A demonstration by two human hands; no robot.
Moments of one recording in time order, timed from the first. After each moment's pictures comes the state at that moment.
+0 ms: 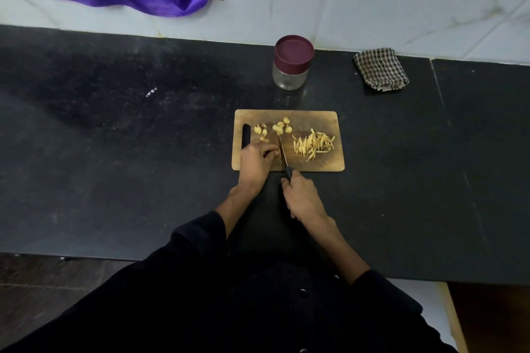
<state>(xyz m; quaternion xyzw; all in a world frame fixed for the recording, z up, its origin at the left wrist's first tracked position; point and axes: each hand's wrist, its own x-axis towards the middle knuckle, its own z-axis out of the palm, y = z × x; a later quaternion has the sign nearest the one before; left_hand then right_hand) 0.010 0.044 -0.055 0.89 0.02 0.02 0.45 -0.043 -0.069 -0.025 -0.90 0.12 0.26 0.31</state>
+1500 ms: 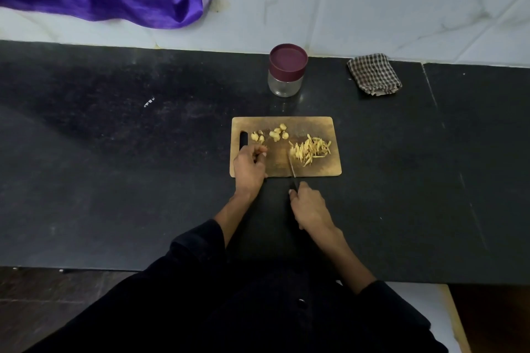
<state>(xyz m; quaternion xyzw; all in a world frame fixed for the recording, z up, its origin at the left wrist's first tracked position) 0.008 0.047 -0.063 0.84 0.12 0.01 0.54 -0.052 -0.085 -0.026 -0.91 0.15 0.28 0.27</state>
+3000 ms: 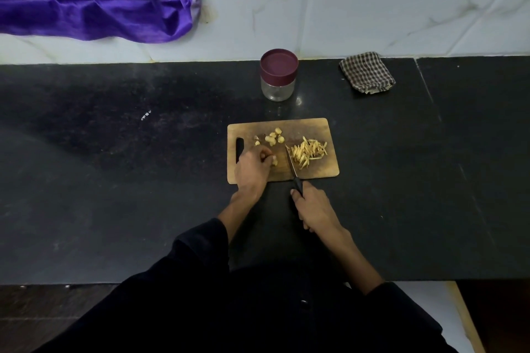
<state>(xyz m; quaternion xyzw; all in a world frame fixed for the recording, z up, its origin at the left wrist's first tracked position) 0.019 0.034 -0.045 0.91 0.07 0.00 0.40 -0.051 -0.102 -0.023 -0.90 0.14 0.27 0.32</state>
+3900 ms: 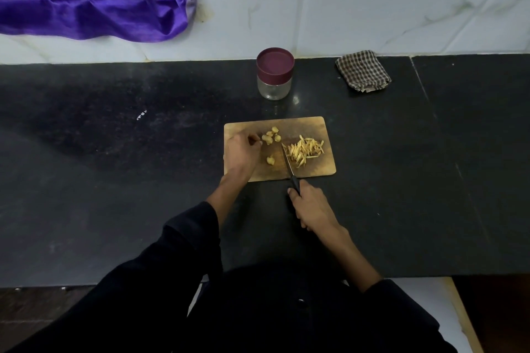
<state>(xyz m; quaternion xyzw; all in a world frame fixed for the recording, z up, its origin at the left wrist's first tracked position) 0.047 0.048 -0.027 0.92 0.10 -0.02 0.39 -0.052 -0.104 -0.020 -0.89 0.13 0.27 0.33</state>
